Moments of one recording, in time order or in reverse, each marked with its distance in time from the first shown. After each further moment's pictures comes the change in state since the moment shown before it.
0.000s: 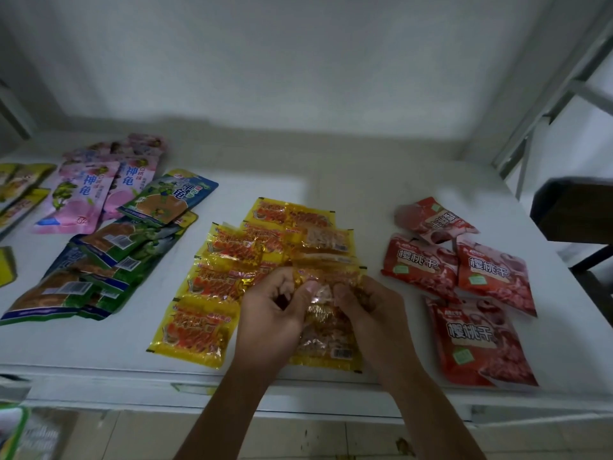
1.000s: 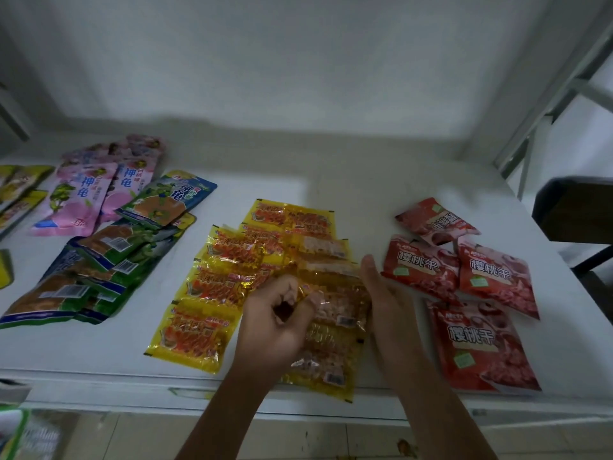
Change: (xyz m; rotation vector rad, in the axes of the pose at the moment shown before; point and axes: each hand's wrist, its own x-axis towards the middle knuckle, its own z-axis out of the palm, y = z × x) left_hand -0.001 0.000 -0.002 0.053 -0.053 0.097; right_hand 0.010 -0.009 -0.002 0.264 0.015 0.152
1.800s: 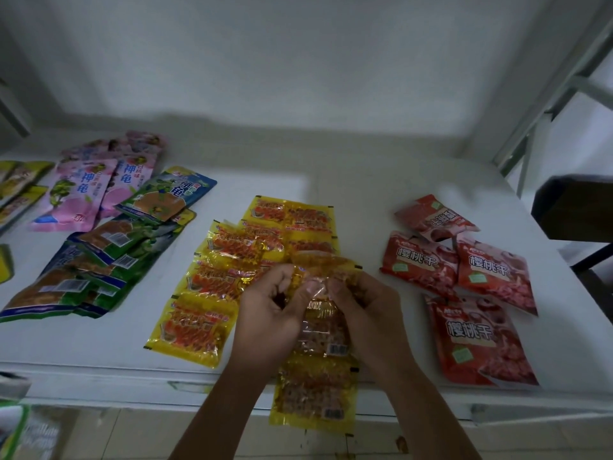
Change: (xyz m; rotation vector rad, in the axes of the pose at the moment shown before) left_hand 0.002 -0.003 0.001 -0.021 0.037 -0.167; right_hand -0.005 0.012 0.005 -0.298 -0.007 -0.197
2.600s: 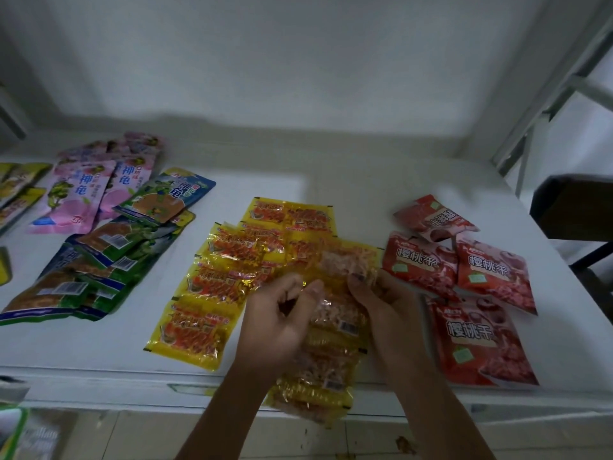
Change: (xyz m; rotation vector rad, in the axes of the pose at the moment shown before) left_hand -0.004 0.005 0.002 -0.002 -0.075 0.126; right_hand 0.003 0.003 -0.012 0.288 0.073 0.124
